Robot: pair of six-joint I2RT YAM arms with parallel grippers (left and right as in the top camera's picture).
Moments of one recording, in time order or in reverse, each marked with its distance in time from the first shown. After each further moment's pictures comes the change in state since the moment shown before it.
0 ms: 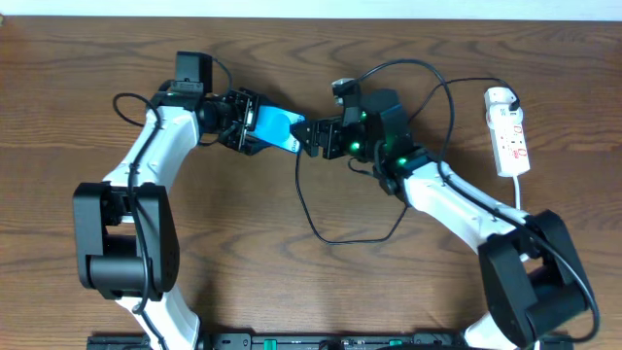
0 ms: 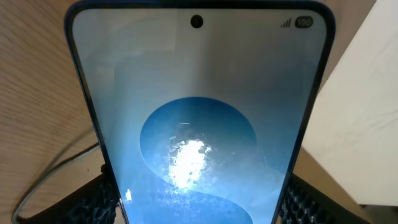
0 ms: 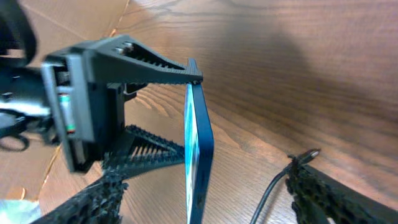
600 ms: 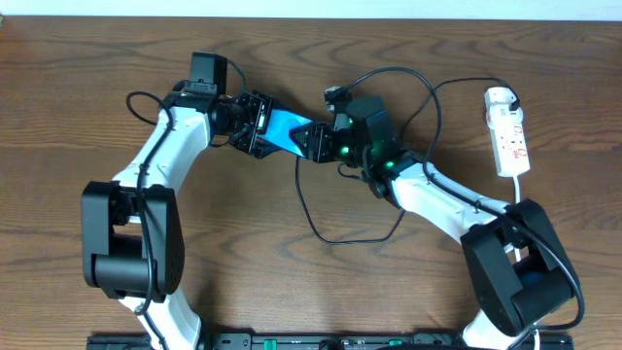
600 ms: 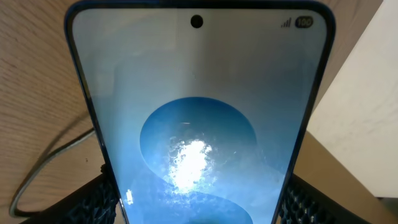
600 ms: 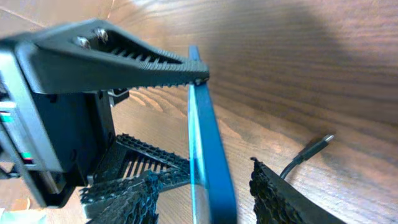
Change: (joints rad) left arm -0.053 0.000 0.000 -0.004 0.000 0.000; right arm 0.043 0.061 0.001 0.031 0.035 0.083
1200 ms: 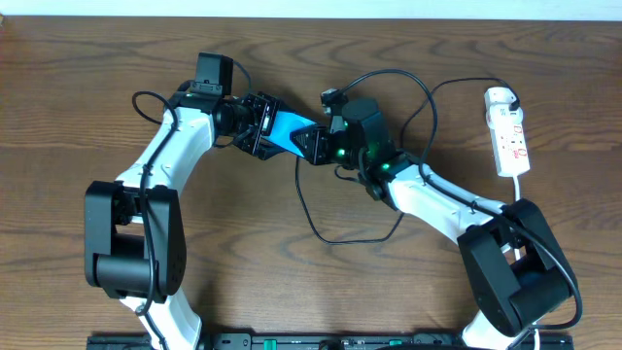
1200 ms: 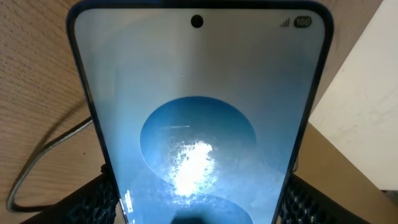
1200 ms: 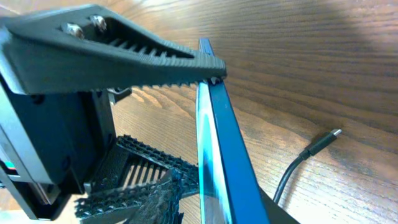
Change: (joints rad) left arm -0.015 0.000 0.000 0.000 0.017 0.000; right arm 0.018 0.003 0.000 -0.003 0.021 0.008
